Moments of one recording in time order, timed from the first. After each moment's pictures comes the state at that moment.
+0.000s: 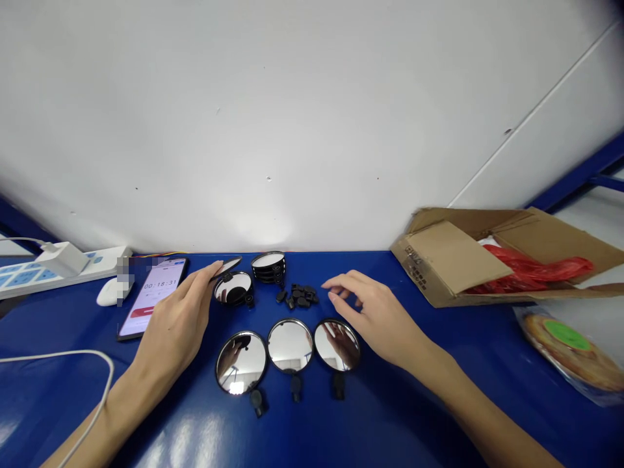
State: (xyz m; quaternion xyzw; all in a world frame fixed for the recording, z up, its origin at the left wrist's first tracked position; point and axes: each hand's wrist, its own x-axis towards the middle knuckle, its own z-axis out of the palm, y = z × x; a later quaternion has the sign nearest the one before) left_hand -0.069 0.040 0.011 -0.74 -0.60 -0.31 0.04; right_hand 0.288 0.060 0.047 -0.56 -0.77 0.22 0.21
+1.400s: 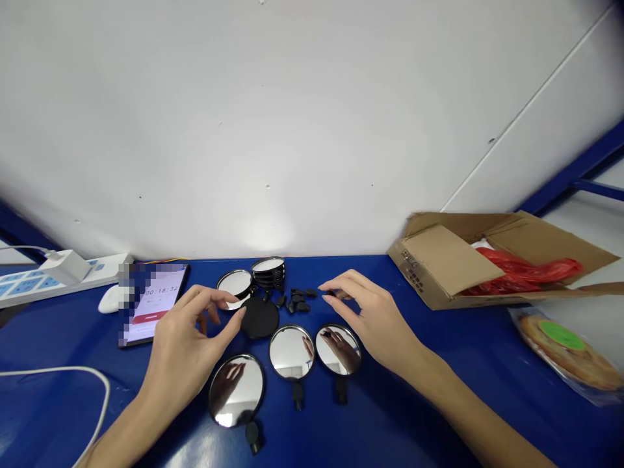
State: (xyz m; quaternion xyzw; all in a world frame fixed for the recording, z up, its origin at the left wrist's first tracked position) left_hand -0.040 0.016 0.030 -0.65 -0.62 -0.41 -0.14; right_hand 0.283 0.059 0.034 -0.47 -0.79 0.18 0.34
